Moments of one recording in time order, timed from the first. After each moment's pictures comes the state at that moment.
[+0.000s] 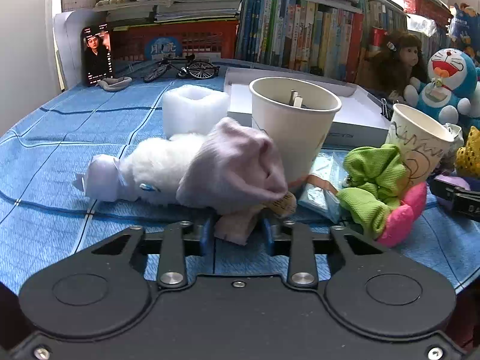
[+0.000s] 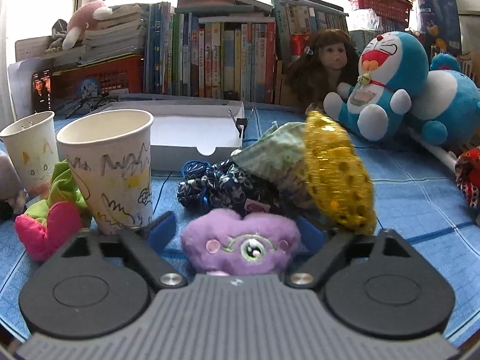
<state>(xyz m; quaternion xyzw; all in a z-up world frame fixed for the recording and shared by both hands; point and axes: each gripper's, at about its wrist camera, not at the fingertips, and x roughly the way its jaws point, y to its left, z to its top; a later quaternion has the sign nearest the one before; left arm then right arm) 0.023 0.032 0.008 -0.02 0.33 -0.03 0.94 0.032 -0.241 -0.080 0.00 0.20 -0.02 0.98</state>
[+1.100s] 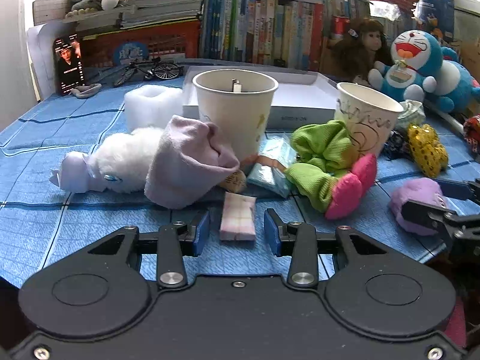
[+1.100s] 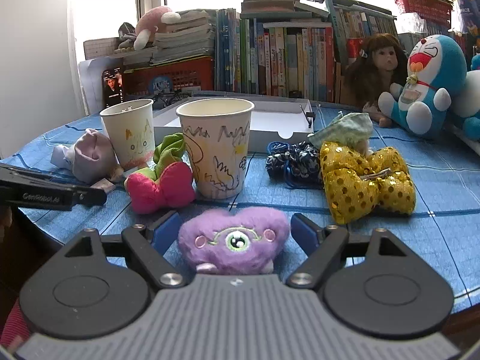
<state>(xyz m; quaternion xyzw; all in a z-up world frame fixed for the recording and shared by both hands) -0.006 0.006 0.011 0.01 0.33 -0.08 0.94 -0.029 -0.218 -0.077 0.01 0.20 0.11 0.97</state>
